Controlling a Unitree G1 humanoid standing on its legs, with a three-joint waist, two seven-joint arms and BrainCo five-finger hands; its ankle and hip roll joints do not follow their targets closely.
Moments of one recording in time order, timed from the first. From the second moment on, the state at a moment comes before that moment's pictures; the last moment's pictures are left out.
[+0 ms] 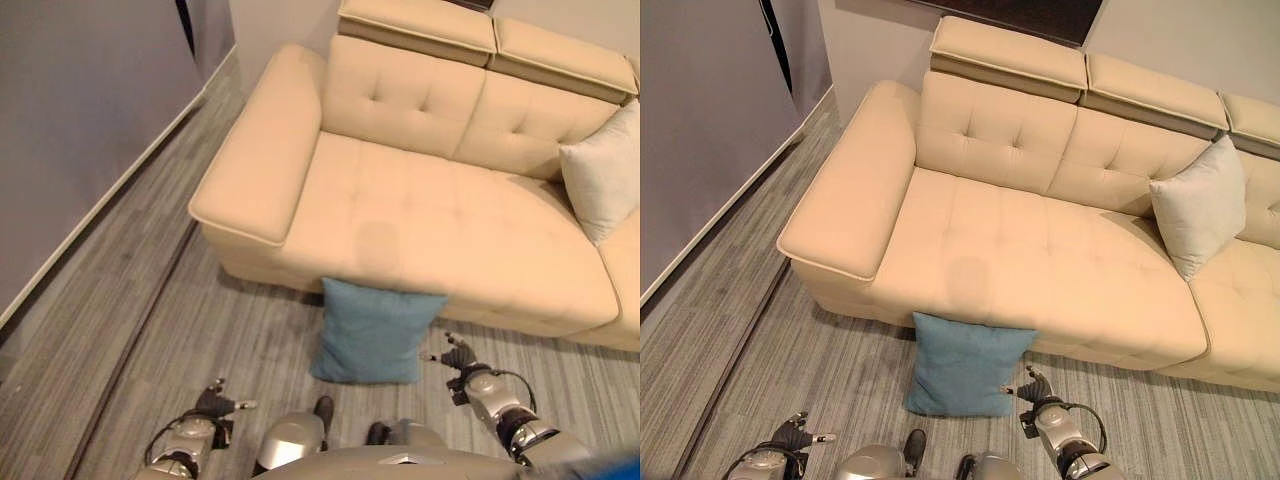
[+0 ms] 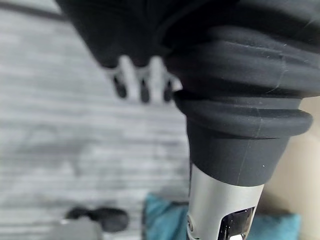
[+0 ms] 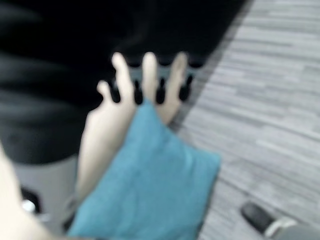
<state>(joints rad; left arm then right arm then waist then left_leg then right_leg) -0.06 0.34 -0.14 1.27 -0.18 -0.11 0.07 -0.25 -0.21 0.32 1.15 0.07 -0.07 -0.18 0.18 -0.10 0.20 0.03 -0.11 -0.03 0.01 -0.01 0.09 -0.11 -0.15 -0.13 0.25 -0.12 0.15</state>
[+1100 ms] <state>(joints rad) -0.93 0.47 -0.32 1.00 -0.57 -0.24 0.33 -0.95 -0.45 0.20 0.91 0.21 -0.15 -0.60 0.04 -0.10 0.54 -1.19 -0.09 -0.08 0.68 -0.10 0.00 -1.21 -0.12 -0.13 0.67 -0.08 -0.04</state>
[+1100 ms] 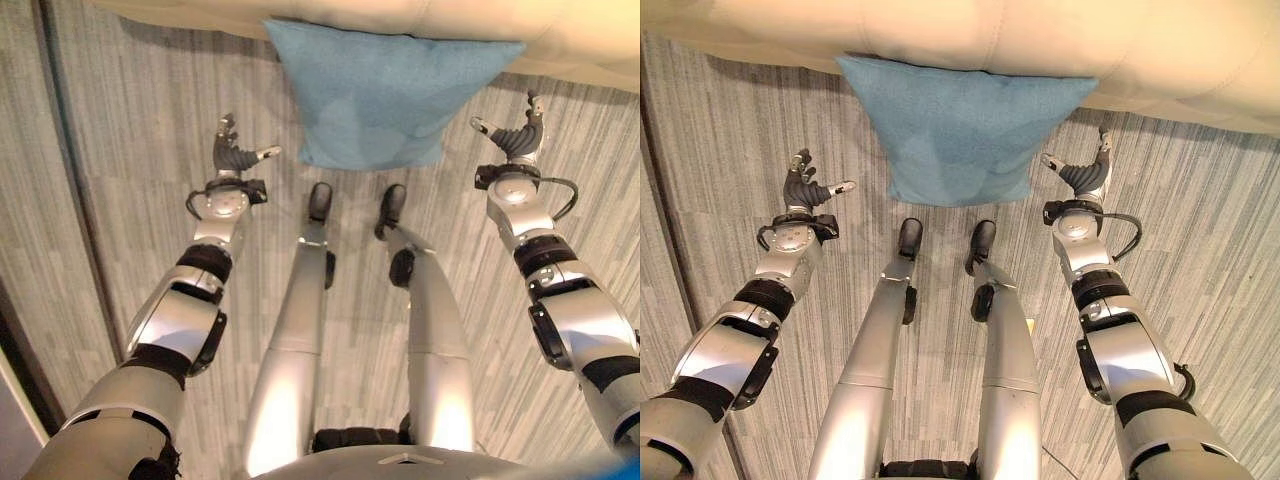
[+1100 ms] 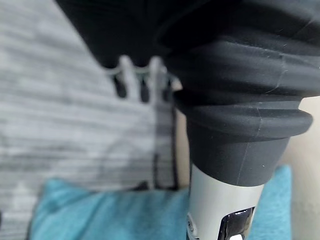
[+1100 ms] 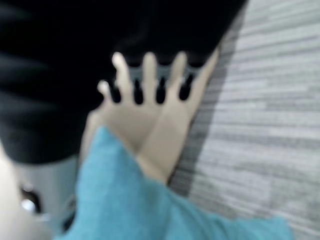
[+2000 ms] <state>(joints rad) -1.47 0.48 -0.54 1.04 -0.76 -0.27 0.38 -1.42 -0.43 0.41 0.97 0.48 -0.26 -0.60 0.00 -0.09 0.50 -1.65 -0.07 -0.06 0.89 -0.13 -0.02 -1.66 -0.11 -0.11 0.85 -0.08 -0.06</state>
